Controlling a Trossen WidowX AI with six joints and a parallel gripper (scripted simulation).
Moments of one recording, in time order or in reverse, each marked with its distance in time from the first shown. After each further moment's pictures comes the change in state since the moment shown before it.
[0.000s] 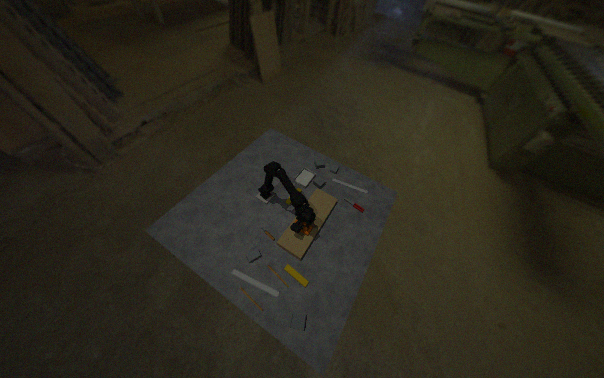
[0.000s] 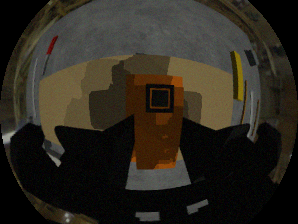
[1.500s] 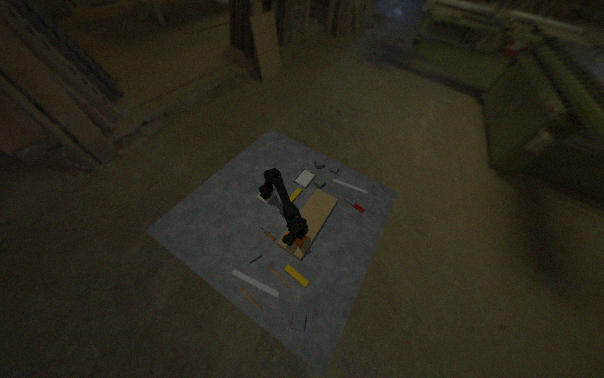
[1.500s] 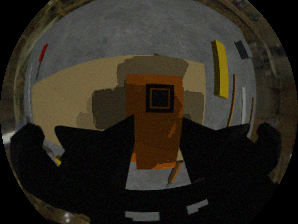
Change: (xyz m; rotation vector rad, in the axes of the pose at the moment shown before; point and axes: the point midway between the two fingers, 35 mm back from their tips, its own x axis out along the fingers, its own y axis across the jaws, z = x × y) arm -0.001 -0.091 0.000 -0.002 0.000 -0.007
